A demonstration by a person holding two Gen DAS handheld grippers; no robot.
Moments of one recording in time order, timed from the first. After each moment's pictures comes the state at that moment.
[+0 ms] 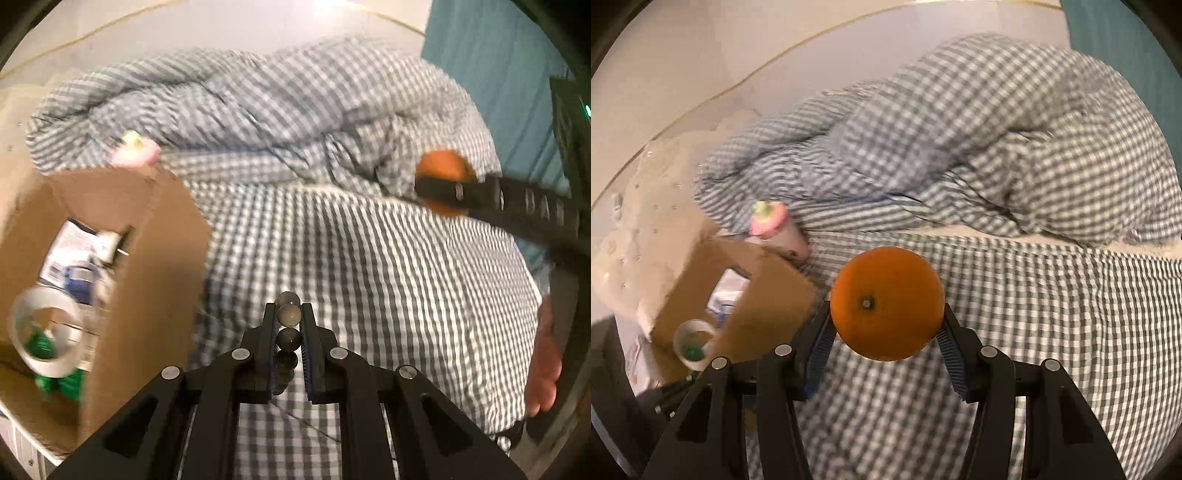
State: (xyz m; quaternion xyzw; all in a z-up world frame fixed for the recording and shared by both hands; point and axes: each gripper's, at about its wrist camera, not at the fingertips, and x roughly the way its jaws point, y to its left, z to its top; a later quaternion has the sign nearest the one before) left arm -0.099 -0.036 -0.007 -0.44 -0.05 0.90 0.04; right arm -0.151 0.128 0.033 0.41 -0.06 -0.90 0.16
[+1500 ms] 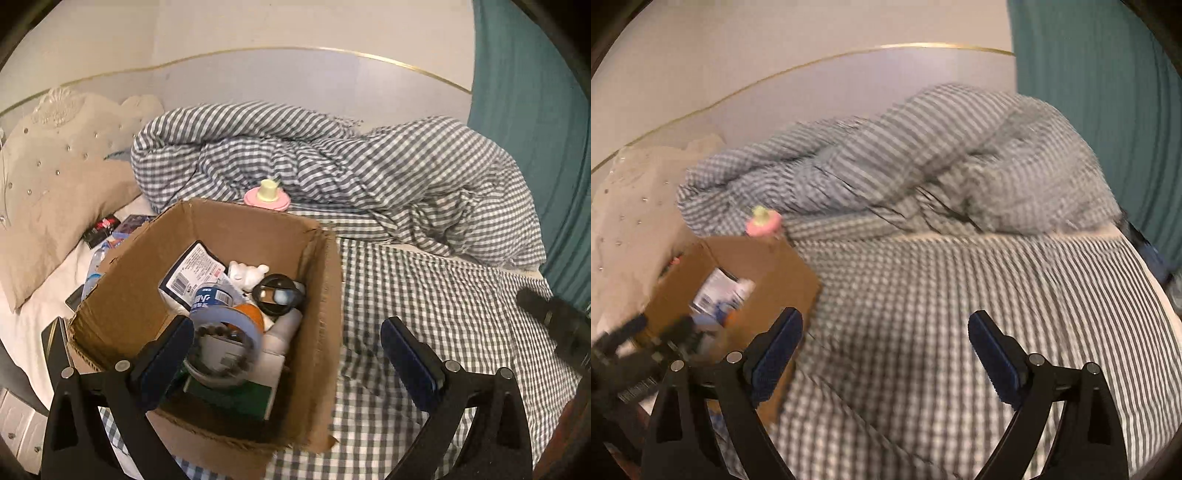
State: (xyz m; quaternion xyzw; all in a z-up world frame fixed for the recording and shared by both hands) left arm -0.031 -0.148 0.024 -0.35 -0.05 0.93 -0.06; right arm -0.030 0.080 0.027 0.34 -0.04 -0.94 0.02
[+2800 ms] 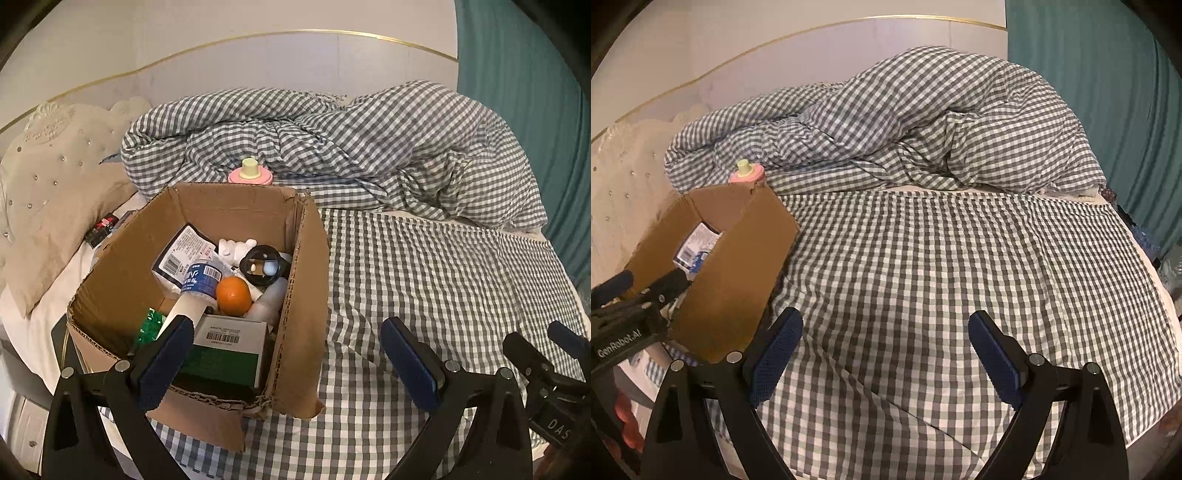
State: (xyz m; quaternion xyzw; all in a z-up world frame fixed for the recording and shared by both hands) left arm -0.021 -0.116 0.011 -0.38 -0.01 0.92 -0.06; right arm -0.003 0.098 0.000 0.39 -0.02 -0.92 0.01
